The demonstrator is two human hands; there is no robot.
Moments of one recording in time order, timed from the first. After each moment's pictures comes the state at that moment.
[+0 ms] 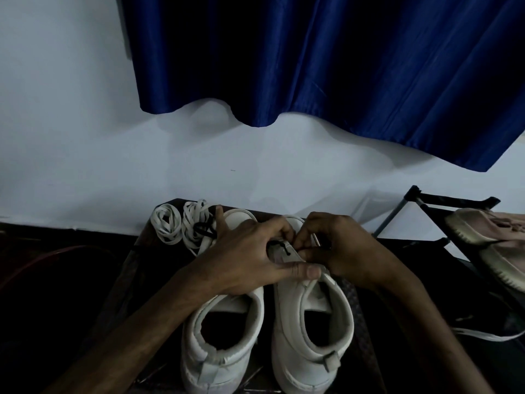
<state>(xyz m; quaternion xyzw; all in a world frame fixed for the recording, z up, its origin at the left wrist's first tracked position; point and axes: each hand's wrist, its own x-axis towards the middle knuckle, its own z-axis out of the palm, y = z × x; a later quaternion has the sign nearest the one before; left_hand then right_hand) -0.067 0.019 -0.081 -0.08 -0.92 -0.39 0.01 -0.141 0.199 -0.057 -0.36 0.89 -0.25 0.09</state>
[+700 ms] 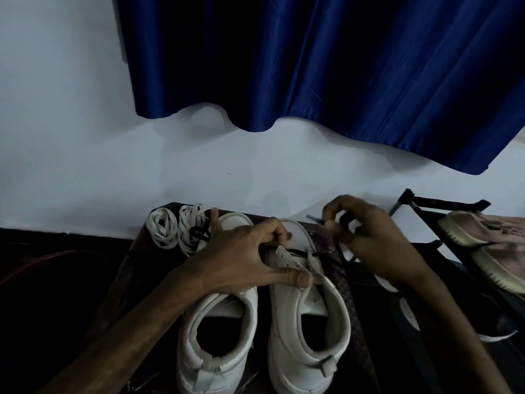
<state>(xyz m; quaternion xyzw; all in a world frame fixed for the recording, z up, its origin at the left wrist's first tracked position) -0.068 0.008 -0.085 -0.10 -0.92 -0.38 -0.02 -0.144 0.221 -0.045 -0.29 0.88 -0.37 0.00</state>
